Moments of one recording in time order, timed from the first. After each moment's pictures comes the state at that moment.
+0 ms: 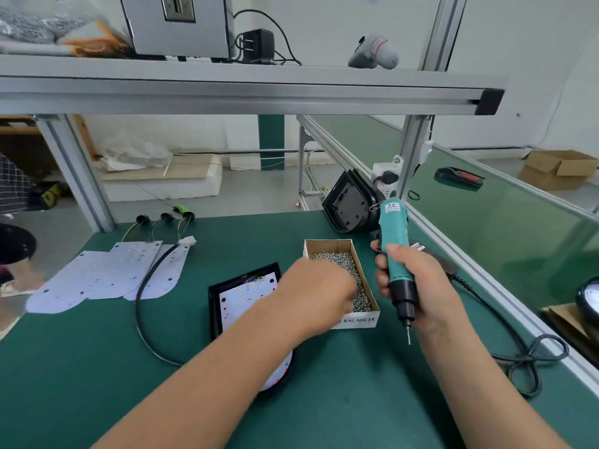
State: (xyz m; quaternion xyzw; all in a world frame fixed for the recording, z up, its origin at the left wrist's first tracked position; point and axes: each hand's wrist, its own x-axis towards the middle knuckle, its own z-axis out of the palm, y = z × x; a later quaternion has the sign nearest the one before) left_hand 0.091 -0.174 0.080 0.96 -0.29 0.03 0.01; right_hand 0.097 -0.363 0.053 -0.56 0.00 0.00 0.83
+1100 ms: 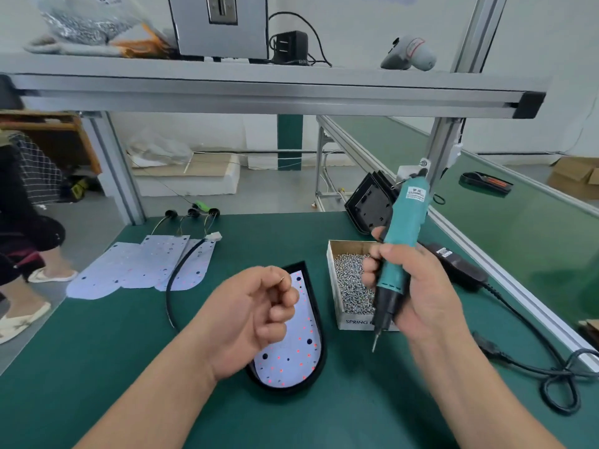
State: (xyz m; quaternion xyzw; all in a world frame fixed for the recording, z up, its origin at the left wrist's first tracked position) left_hand 0.035 -0.058 0.078 0.51 0.01 -0.21 0.83; right_hand 0.077 -0.299 0.078 -0.47 -0.06 0.00 0.88
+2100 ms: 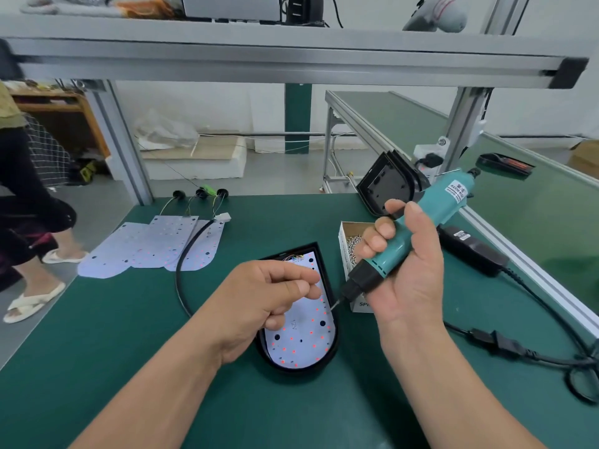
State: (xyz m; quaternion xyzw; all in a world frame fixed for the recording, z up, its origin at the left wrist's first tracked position) left_hand 0.035 -0.045 0.054 0.69 -0.02 -0.12 0.71; right_hand 0.073 -0.245 0.072 -0.30 -0.07 -0.07 0.95
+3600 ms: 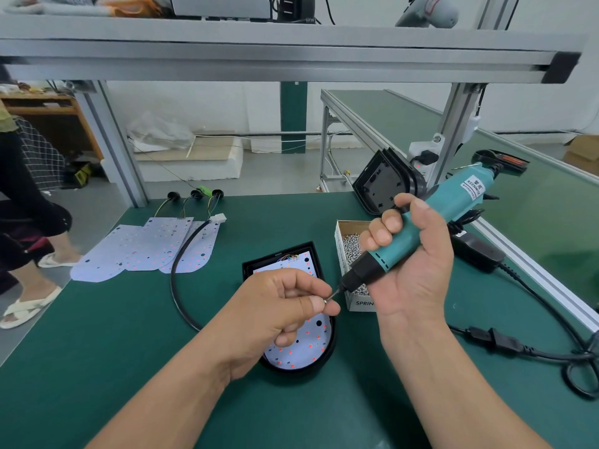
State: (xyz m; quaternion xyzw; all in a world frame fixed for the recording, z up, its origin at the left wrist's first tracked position) left_hand 0.028 -0.060 0.045 0.69 -0.06 -0.16 0.70; right_hand 0.072 -0.250 0.078 -0.28 -0.09 -0.10 0.95
